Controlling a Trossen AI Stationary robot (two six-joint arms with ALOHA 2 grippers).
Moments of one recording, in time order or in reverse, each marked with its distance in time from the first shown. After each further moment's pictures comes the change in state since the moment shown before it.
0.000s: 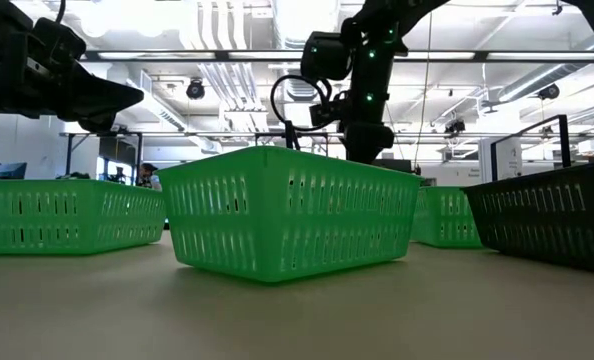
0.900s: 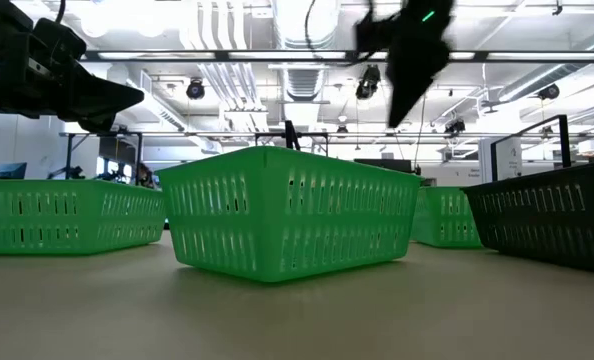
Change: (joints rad) left arm 0.000 0.000 0.000 0.000 -0.006 0.000; right arm 0.268 -0.333 -0.157 -0.135 0.015 0.411
